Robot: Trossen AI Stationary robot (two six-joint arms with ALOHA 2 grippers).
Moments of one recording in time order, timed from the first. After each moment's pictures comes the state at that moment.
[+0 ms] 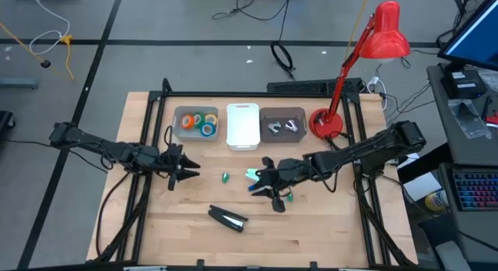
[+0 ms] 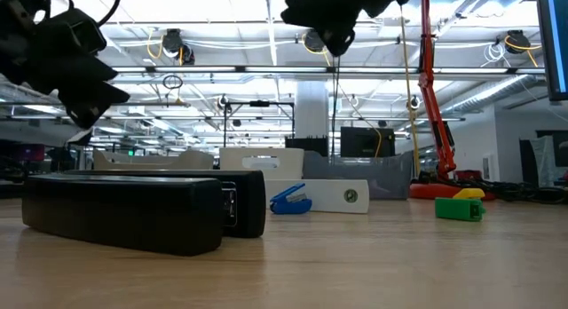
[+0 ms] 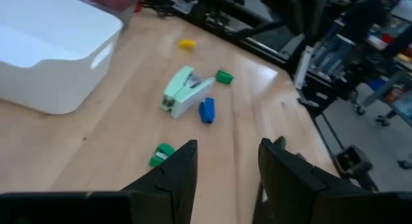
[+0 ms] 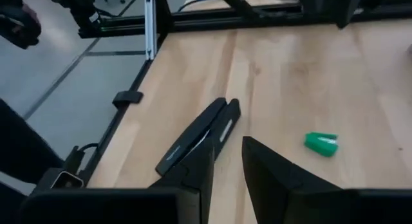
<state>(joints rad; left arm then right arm) -0.26 0.39 0.11 0.03 -0.13 -0.50 0.25 1.58 1.03 0.08 -0.05 0.19</state>
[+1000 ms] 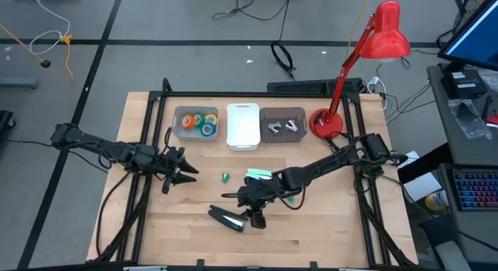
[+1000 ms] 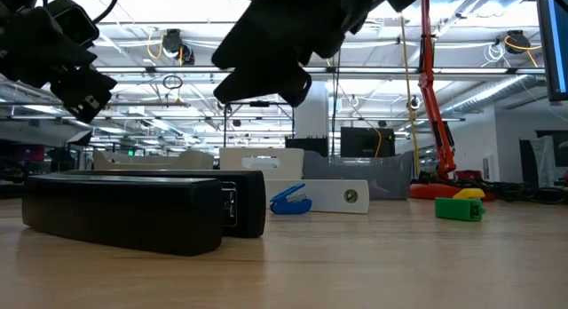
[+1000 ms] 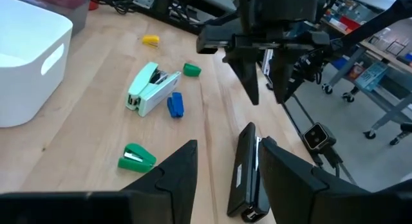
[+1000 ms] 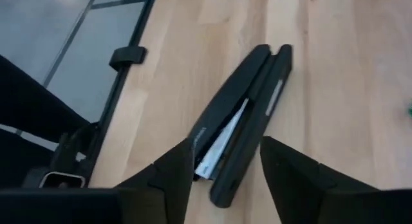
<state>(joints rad) -0.26 0.36 0.11 0.02 0.00 -0.43 0.30 1.95 1.34 -0.08 -0.14 0.31</state>
